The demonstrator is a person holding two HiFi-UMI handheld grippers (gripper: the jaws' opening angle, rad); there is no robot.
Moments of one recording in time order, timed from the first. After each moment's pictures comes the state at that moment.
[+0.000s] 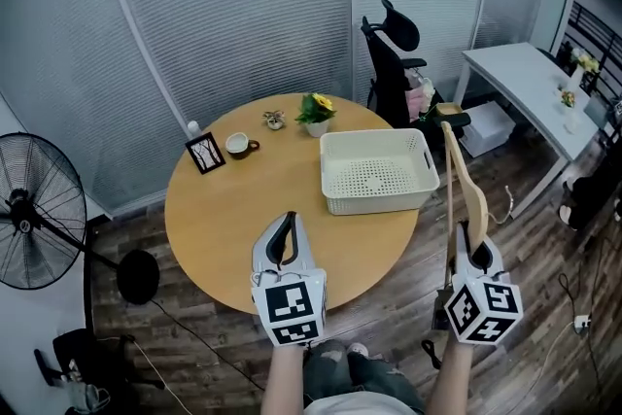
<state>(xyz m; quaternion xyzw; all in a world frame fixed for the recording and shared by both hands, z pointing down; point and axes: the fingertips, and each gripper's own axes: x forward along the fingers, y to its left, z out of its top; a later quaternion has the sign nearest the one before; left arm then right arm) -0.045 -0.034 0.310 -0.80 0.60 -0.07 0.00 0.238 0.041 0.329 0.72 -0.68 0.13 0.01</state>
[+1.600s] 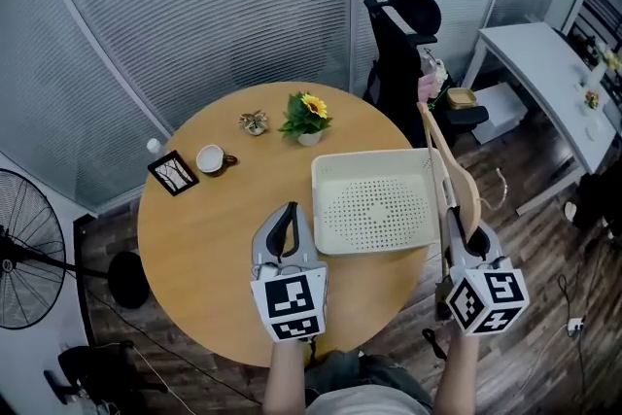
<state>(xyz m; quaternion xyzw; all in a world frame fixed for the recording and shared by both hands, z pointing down) -0.003 -0.253 0.373 -0.80 0.58 -0.11 -0.05 0.250 -0.188 0.373 0.67 -0.72 0.16 0.06</state>
